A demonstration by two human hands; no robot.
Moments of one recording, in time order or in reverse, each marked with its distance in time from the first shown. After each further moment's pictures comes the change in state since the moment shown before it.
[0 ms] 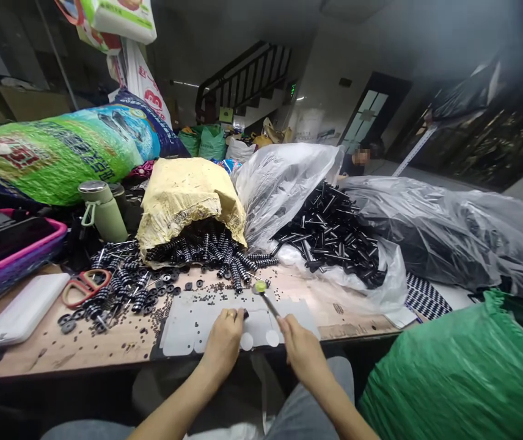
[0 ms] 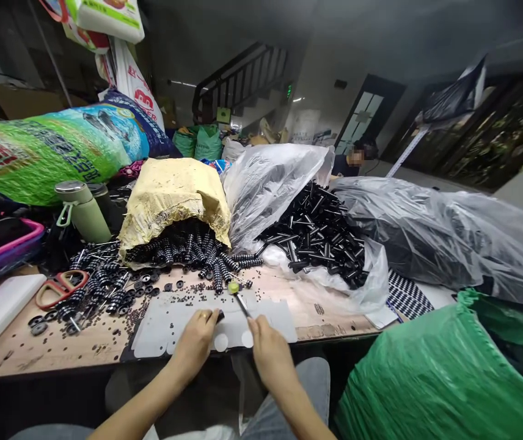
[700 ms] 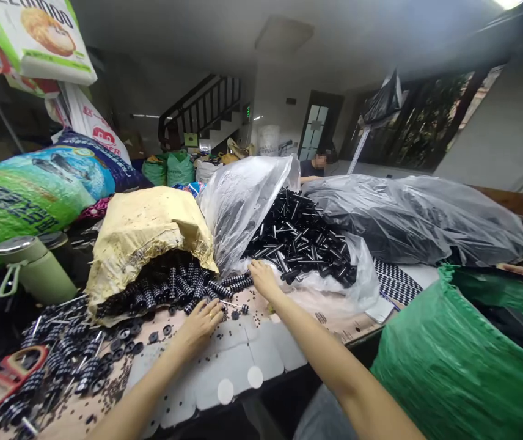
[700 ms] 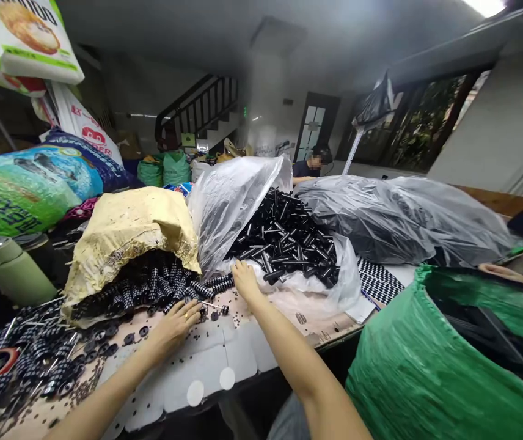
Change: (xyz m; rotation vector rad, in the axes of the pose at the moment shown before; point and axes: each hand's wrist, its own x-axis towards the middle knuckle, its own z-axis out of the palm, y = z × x) left_hand 0.109 -0.060 -0.001 0.239 0.122 0.606; right_hand 0.201 0.040 -0.014 -0.049 0.290 -0.234
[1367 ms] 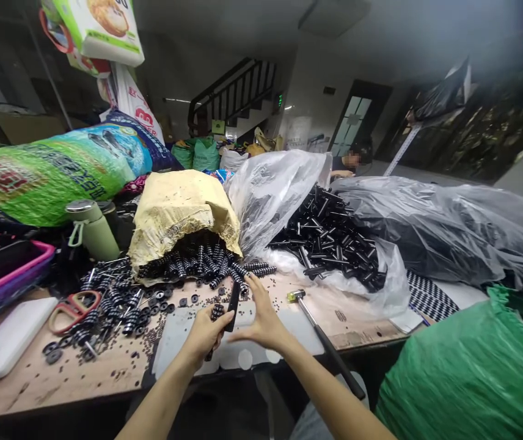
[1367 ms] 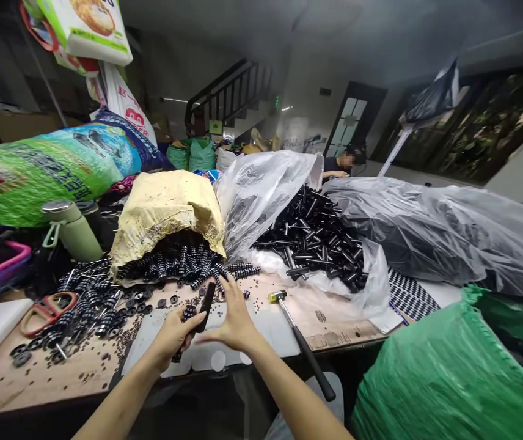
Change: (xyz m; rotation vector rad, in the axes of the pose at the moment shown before) left_hand -0.031 0.054 -0.057 -1.606 0.204 -1.141; right_hand -0.108 -0.112 -0.011 0.717 -0.117 -0.101
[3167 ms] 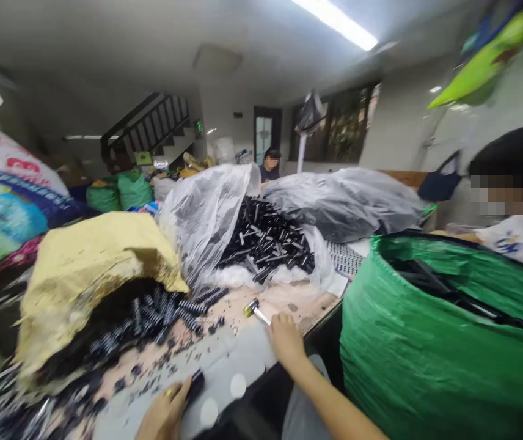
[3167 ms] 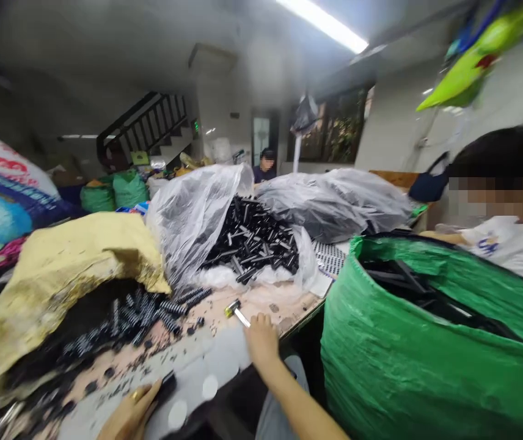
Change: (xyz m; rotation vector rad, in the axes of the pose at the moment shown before) left_hand 0.018 -0.070 -0.019 1.302 0.048 0.840; right_hand -0.071 0.080 -0.075 -0.889 0.321 0.680
